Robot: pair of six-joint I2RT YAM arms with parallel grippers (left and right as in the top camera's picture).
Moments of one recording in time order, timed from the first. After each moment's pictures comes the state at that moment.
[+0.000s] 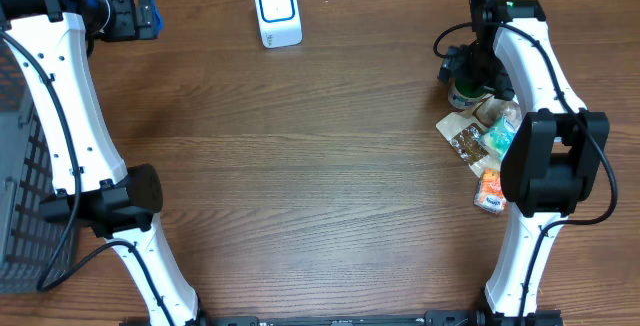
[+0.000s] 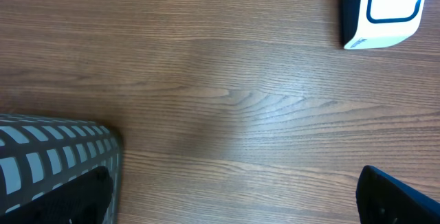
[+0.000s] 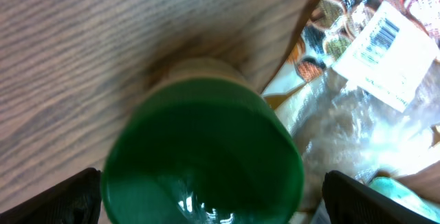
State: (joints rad) left arm 0.18 2.21 2.82 -1.69 0.02 0.06; right arm -0.01 2.25 1.99 -1.23 0.14 0.41
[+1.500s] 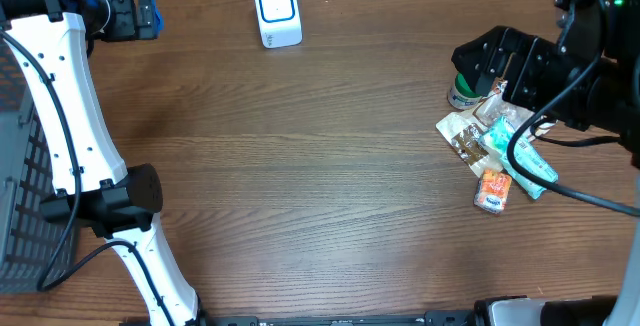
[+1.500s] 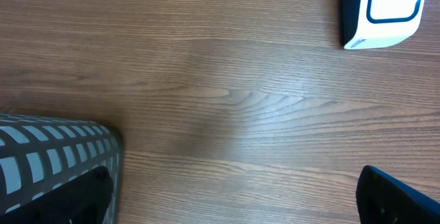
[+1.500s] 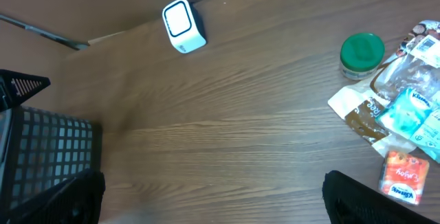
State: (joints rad) left arm 0.18 2.21 2.82 -1.69 0.02 0.06; right arm 0.11 1.52 2.33 -1.64 -0.28 0.40
